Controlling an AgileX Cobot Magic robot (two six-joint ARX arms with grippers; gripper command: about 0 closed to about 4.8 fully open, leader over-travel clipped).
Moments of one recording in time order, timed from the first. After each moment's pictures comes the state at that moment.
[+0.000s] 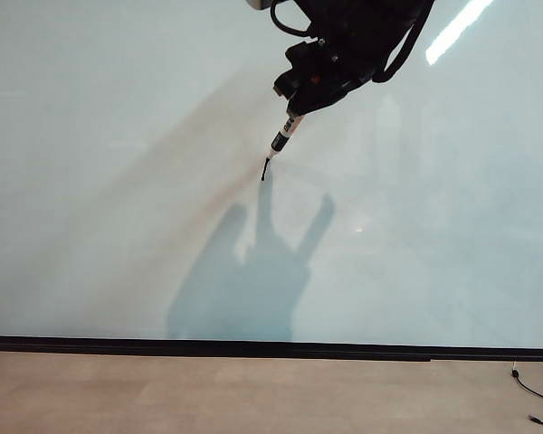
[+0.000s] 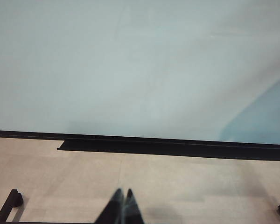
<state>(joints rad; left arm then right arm) 0.00 0.00 0.00 -0.14 0.02 -0.01 0.66 1.47 1.02 0.14 0.18 -0.52</state>
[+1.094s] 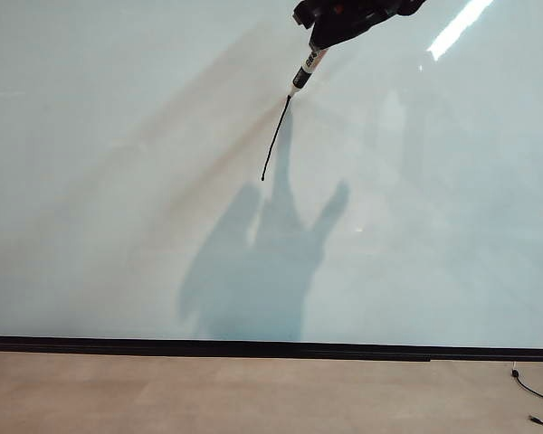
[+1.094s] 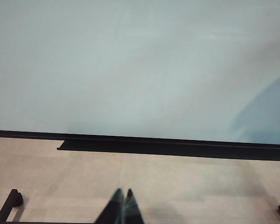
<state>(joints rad) 0.00 0.00 0.00 -0.14 0.02 -0.01 0.66 1.33 1.02 0.14 0.24 -0.53</state>
